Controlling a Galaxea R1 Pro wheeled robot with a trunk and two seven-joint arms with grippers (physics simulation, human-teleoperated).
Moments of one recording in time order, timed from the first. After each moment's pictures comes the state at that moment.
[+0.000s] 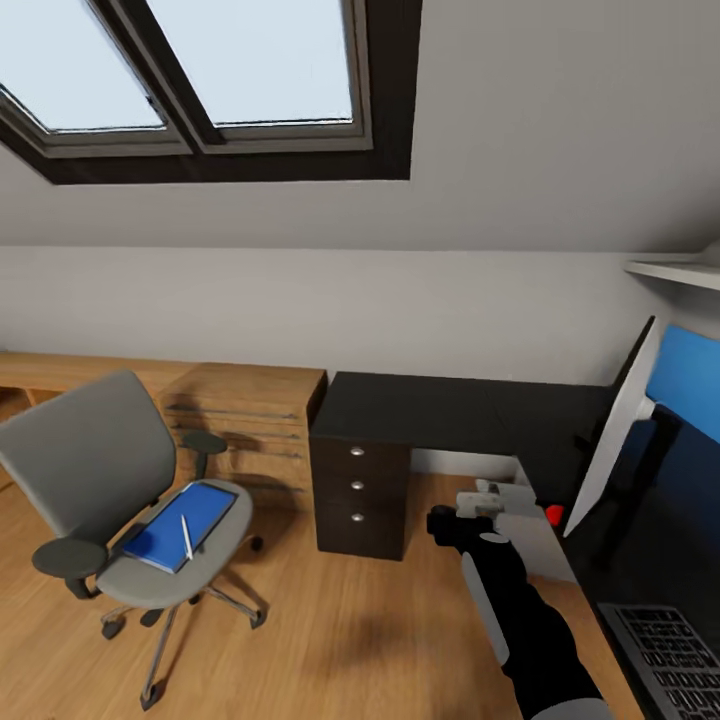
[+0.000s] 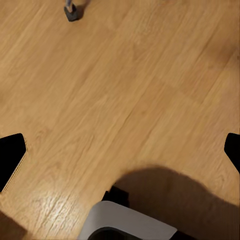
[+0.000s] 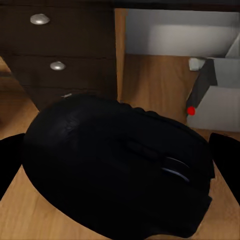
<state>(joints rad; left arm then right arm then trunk) 0.02 0.00 0.08 -0.65 0.28 -0.02 0.22 -0.43 0.11 0.06 -1.22 -0.04 0.62 -0.18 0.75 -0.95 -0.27</state>
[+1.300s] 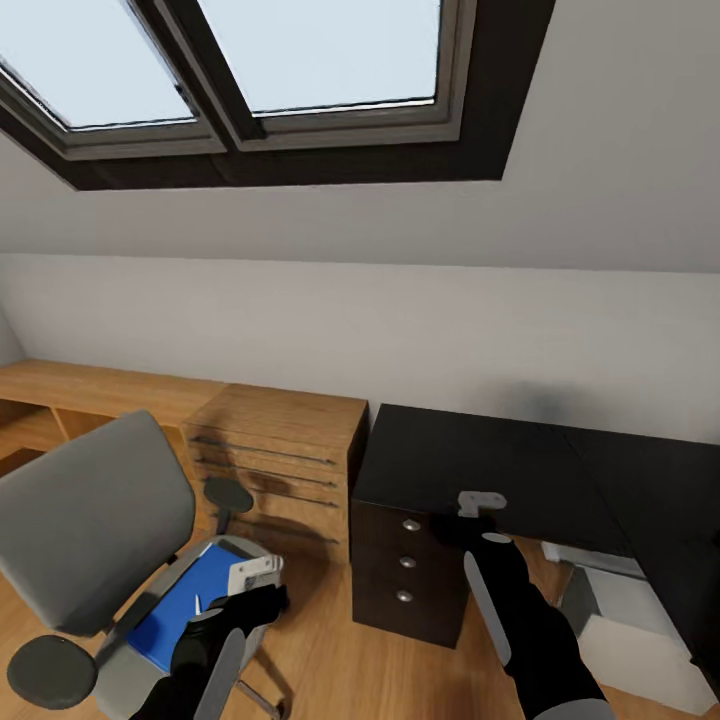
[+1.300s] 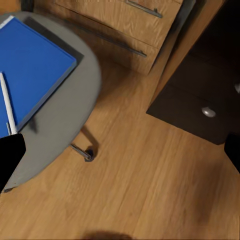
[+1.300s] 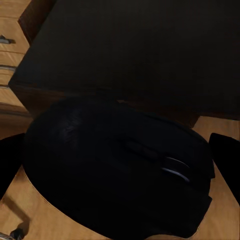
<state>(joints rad) -0.18 -0.10 -0.10 -1.37 0.29 0.67 0.36 -0.43 0.11 0.06 -1.23 -0.04 0.62 -0.18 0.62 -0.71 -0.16</state>
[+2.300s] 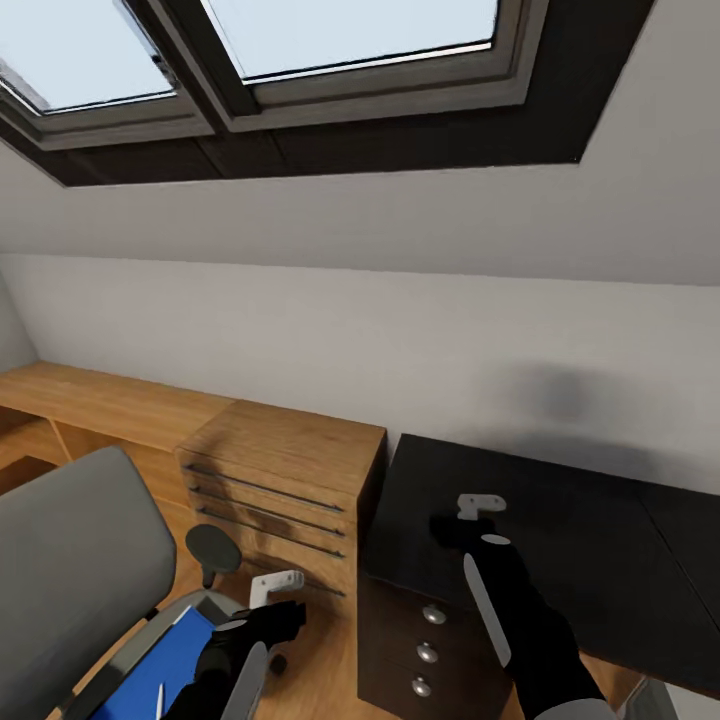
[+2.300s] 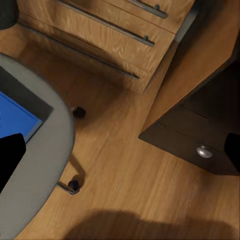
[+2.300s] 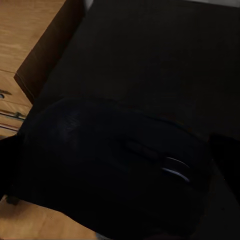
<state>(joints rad) -0.18 -0.12 -0.17 -1.29 0.28 0.66 0.37 -0.43 0.10 0.06 -1.21 -0.04 0.62 -0.18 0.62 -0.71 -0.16</state>
